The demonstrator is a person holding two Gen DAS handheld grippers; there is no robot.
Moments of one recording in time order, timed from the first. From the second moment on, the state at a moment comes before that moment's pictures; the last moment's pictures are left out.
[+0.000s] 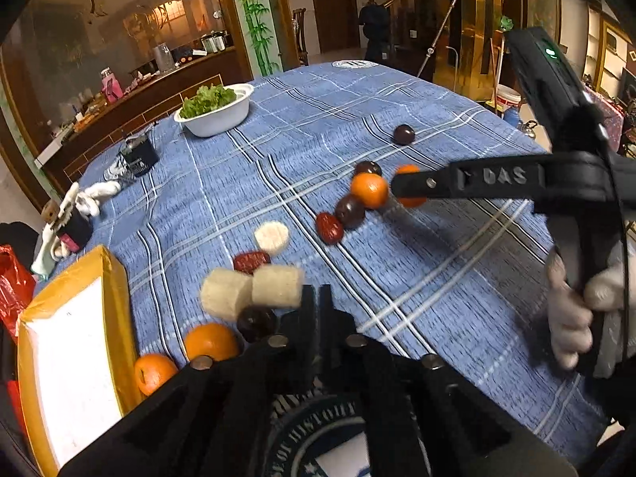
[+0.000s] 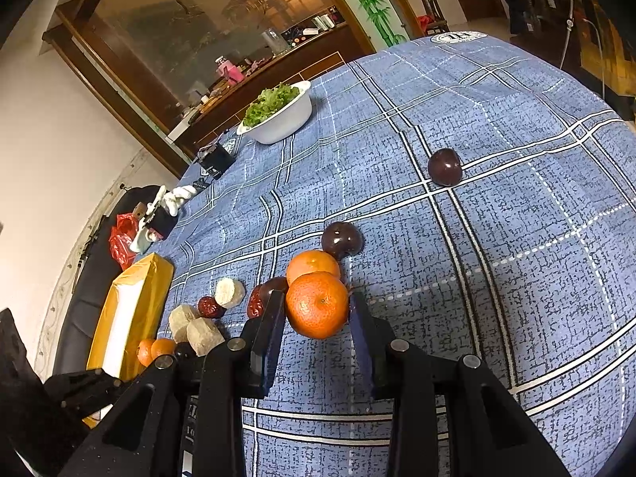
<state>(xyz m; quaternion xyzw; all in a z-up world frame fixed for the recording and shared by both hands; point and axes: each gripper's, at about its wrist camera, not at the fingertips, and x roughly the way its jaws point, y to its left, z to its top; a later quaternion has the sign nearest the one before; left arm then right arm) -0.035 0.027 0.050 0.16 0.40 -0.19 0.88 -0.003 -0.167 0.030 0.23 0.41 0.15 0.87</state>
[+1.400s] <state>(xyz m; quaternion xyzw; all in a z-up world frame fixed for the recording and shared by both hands) -0.034 0.008 0.020 0.20 0.43 -0.23 0.85 -0.001 -0.171 0.026 0.25 0.42 0.15 0.86</state>
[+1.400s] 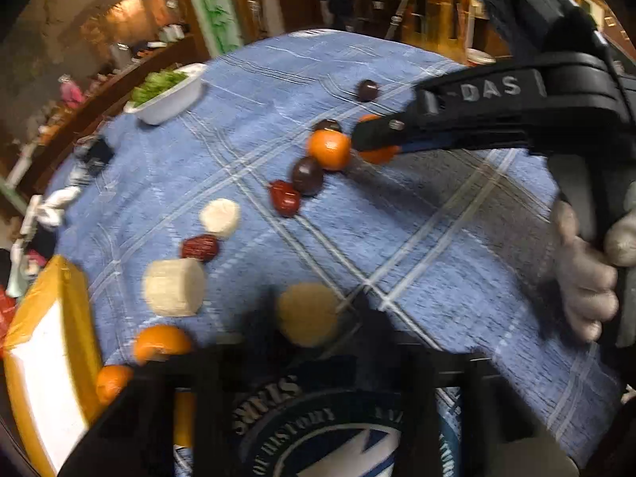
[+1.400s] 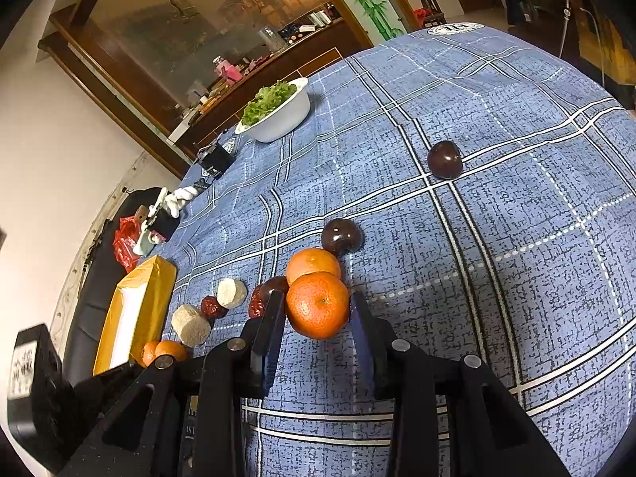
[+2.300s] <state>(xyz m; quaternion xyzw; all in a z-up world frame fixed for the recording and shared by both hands) -0.128 0.279 0.088 -0.09 0.37 0.03 0.92 -0.089 0.017 0.094 0.15 0.41 0.33 0.84</state>
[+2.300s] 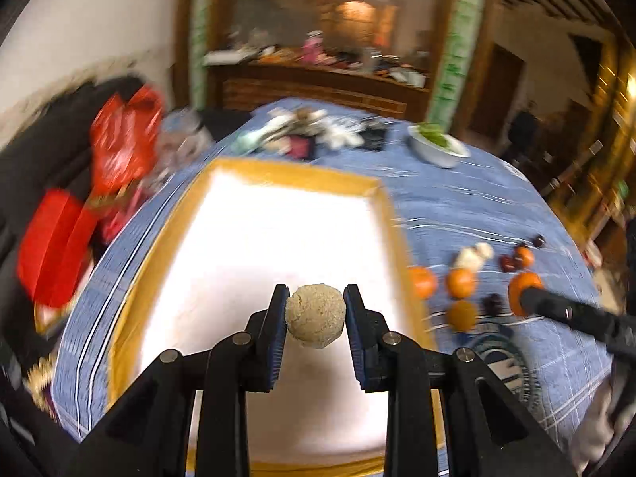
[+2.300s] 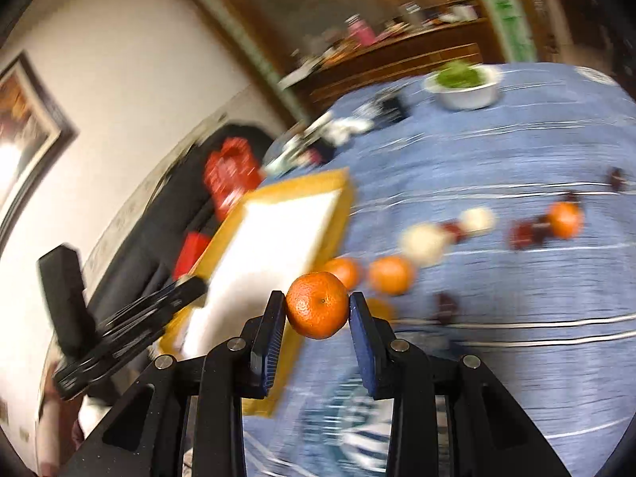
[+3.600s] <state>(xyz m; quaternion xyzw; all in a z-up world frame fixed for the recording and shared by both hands) -0.149 0.192 0.112 -0.09 0.36 -0.06 0.93 -0.133 -0.072 0.095 0.17 0.32 0.15 0.92</state>
